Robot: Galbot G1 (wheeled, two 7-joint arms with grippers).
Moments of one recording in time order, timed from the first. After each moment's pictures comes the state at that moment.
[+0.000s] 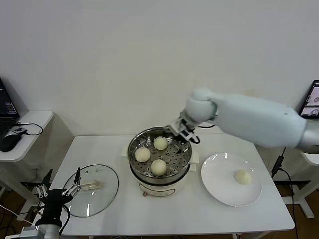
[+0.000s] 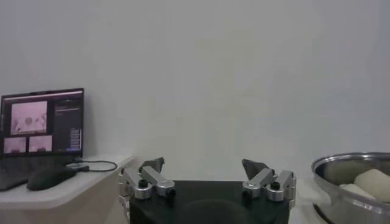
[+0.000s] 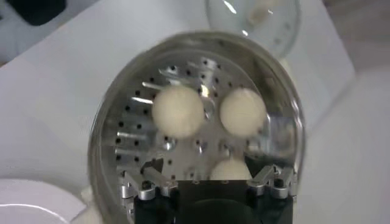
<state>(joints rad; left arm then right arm) 1.76 -1.23 -0.75 -2.22 -0.30 -0.05 -0.16 0.54 0.88 -1.14 1.55 0.13 -0.22 -1.06</state>
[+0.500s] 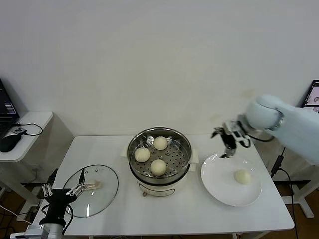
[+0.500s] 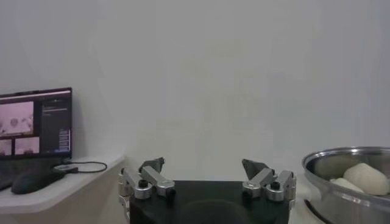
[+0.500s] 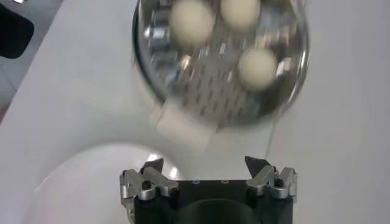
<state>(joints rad) 1.75 -1.21 -0.73 -2.20 -0.29 -0.05 -0.15 0.31 0.48 -0.96 1.61 0.04 -0.26 -1.10</state>
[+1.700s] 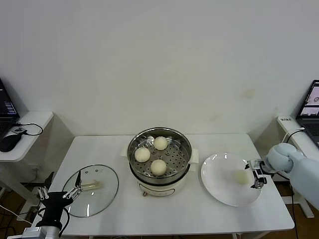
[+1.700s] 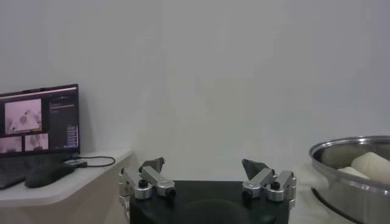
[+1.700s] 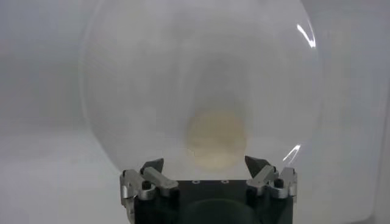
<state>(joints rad) 1.77 -1.22 -0.75 -2.19 -0.29 -0.04 -0.15 -0.35 0.57 -0.44 1.30 -0.34 -0.16 -1.03</state>
